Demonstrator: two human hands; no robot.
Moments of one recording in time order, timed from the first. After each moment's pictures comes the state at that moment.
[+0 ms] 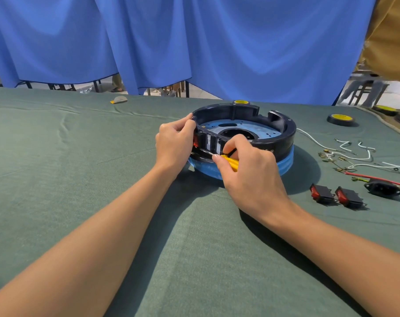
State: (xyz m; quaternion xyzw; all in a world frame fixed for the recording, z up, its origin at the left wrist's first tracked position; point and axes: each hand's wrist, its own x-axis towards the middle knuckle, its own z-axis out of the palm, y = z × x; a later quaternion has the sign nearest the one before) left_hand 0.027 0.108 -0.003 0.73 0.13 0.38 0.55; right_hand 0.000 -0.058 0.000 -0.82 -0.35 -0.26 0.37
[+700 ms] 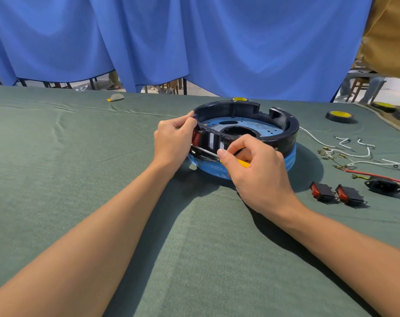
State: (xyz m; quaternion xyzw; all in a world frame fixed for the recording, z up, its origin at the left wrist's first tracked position) left_hand 0.027 0.109 0.001 0.74 0.12 0.36 0.56; right_hand 0.007 -0.063 -0.003 -0.81 -0.30 -0.19 0.47
